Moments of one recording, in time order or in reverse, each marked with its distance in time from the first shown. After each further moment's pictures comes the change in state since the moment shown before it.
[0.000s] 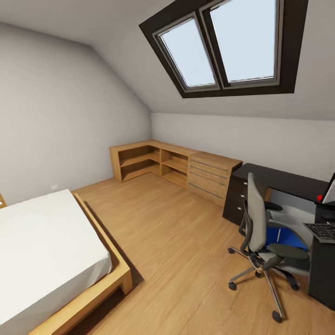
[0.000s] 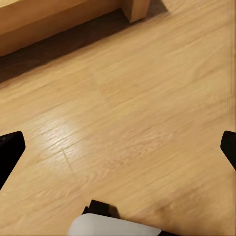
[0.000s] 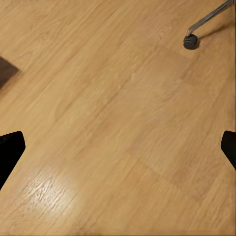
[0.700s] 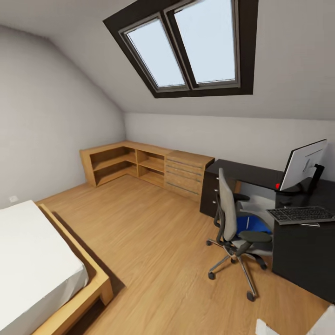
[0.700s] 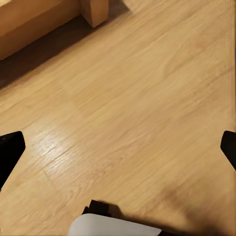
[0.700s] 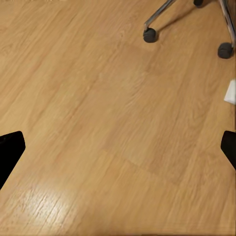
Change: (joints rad) left arm 0.000 0.000 0.000 0.000 0.000 0.000 0.000; right arm 0.000 0.000 0.000 0.000 -0.001 -0.001 0.000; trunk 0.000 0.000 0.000
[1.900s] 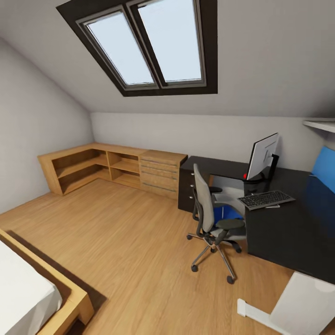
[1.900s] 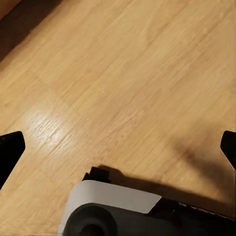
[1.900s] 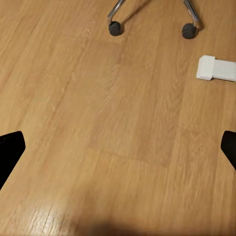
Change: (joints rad) left arm 0.000 0.000 0.001 -0.033 0.005 0.189 0.018; right arm 0.000 0.004 0.000 0.003 -0.001 0.000 0.000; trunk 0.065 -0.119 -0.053
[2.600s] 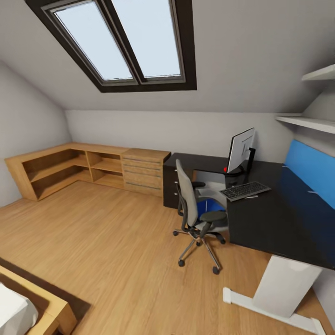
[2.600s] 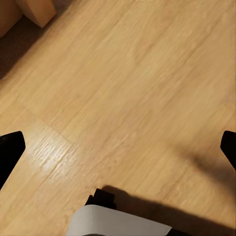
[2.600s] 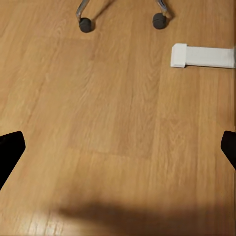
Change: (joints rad) left arm -0.001 -0.001 0.013 -0.042 0.002 -0.039 0.050; right arm 0.000 -0.001 0.002 0.003 0.001 -0.006 0.000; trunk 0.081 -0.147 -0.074
